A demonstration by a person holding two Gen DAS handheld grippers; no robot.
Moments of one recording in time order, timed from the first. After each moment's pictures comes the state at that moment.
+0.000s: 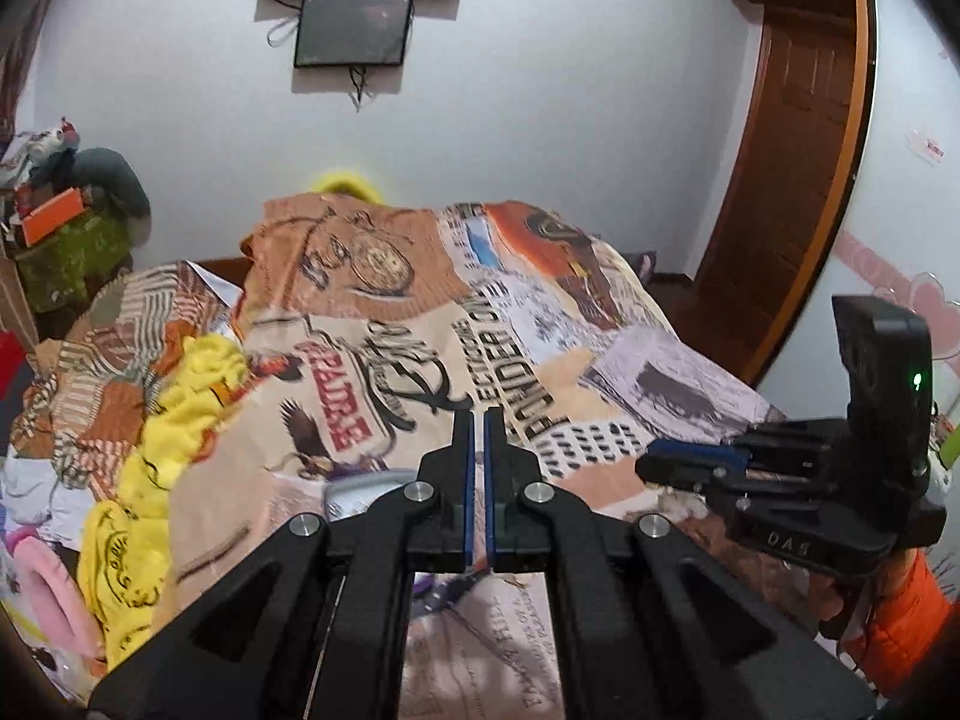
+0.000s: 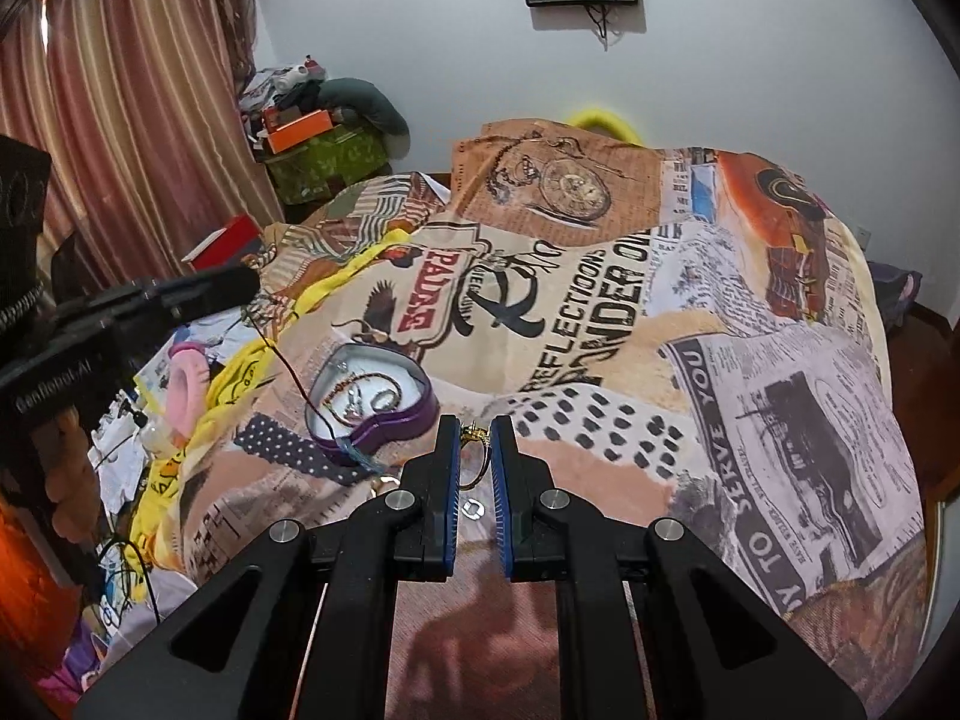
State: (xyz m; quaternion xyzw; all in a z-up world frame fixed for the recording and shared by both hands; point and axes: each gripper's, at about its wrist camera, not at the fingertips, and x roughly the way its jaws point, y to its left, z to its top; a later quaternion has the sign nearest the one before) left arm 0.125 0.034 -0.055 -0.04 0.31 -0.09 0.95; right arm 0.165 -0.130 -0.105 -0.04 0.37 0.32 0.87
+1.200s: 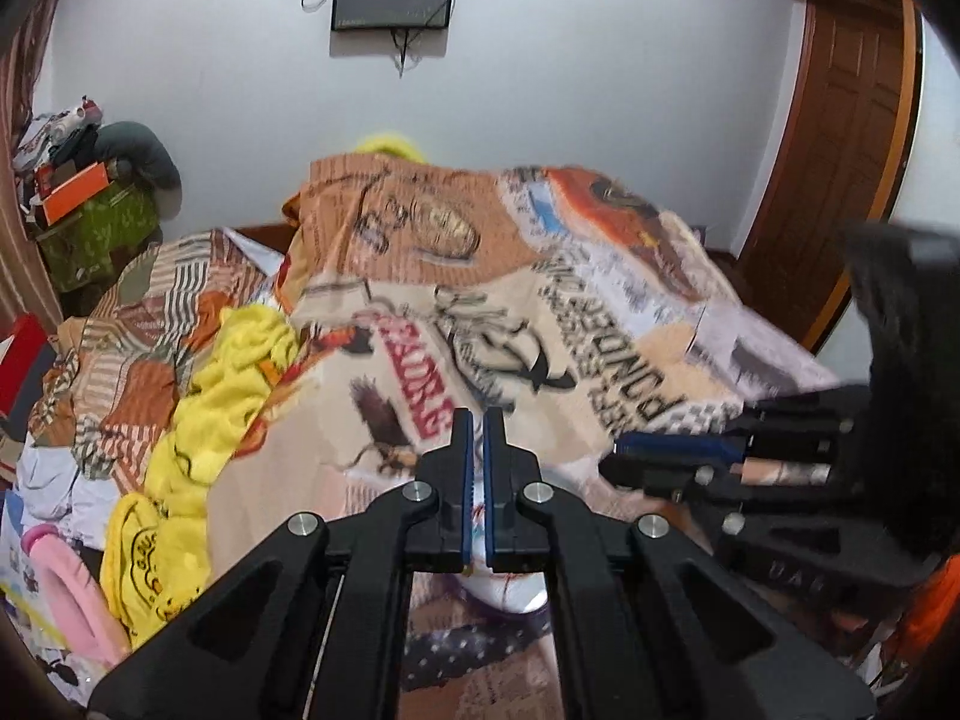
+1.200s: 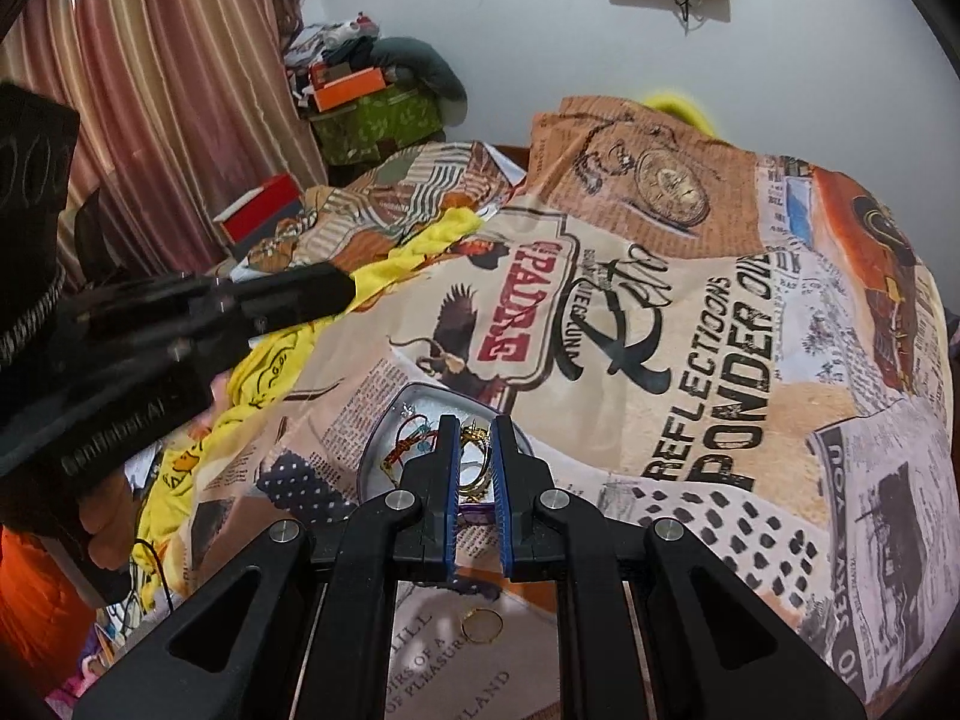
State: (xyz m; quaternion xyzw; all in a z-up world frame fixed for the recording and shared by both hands) left arm 0.170 0.085 -0.107 -0.03 0.35 -0.04 0.93; right arm 0.200 -0.036 -0.123 -0.09 0.40 0.37 0.83
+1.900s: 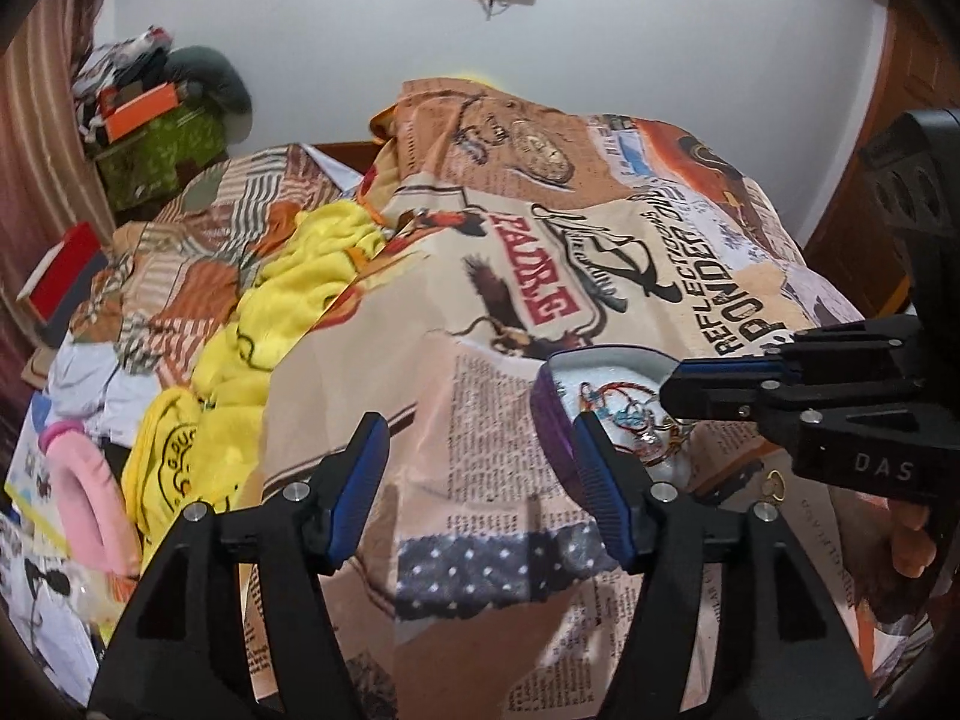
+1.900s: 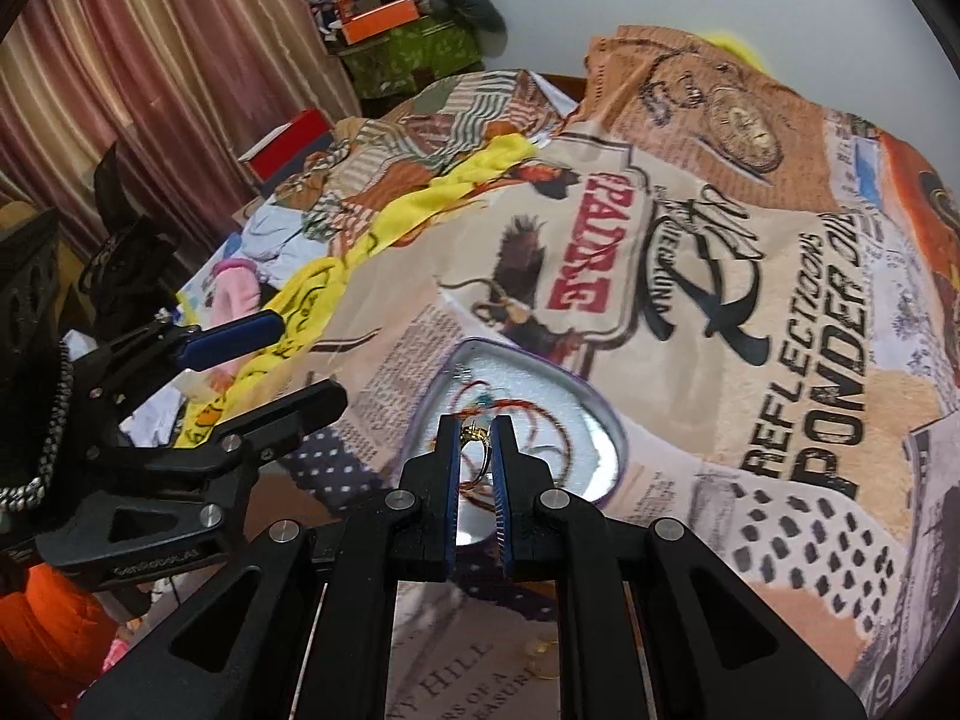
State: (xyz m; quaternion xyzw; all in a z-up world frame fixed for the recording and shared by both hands) left arm 0.139 0.131 -0.159 -0.07 0.41 0.04 0.91; right arm 0.204 0.003 -0.148 -0.10 0.47 0.41 0.78
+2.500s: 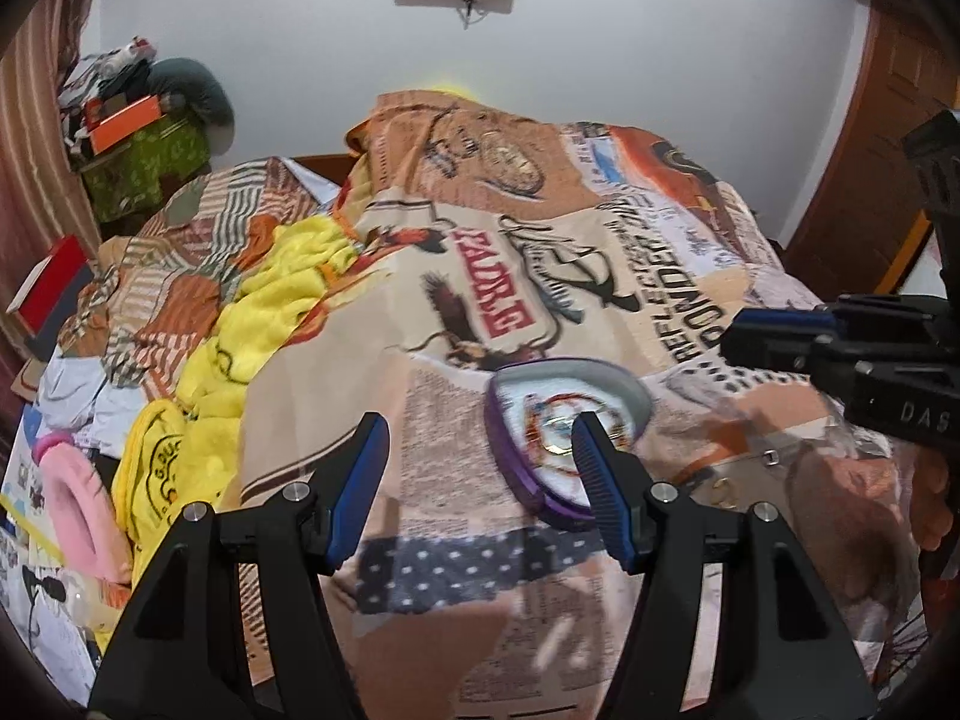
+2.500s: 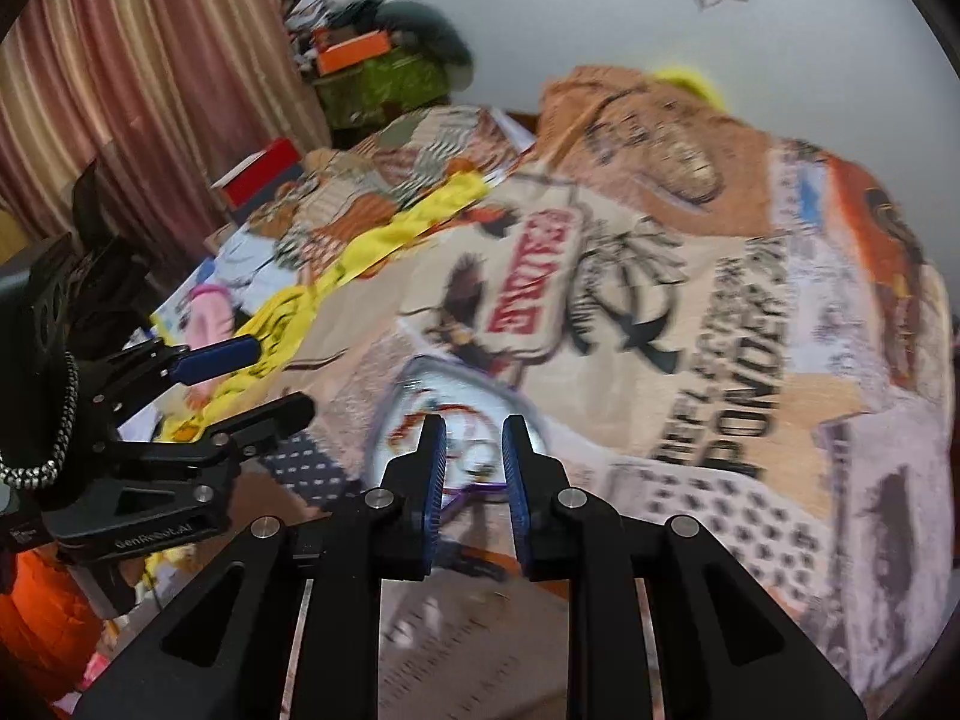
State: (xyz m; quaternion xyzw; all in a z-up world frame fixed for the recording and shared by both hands) left arm 0.138 0.105 -0.141 -0.06 0.39 0.01 0.92; right arm 0.198 -0.044 -0.114 -0.11 0.42 0.35 0.83
